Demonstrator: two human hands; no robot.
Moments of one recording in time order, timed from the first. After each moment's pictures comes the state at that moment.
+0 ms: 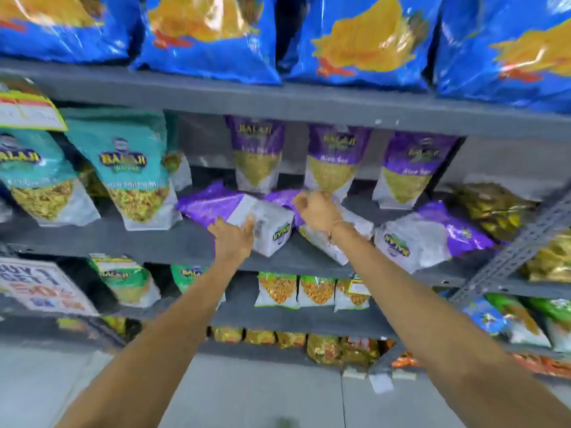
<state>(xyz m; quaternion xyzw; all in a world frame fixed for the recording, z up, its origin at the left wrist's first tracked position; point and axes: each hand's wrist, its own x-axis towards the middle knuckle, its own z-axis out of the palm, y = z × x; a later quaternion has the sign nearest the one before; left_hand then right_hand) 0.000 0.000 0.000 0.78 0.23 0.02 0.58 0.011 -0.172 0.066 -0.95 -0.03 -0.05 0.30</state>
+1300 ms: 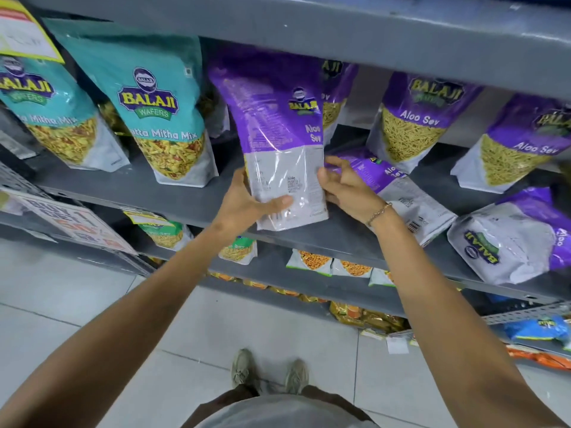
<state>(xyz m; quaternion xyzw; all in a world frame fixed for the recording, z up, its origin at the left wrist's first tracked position) 0.034 0.078 -0.002 0.76 0.07 -0.04 0.65 0.087 -0.139 -0.009 -0.70 -0.04 0.17 0.69</state>
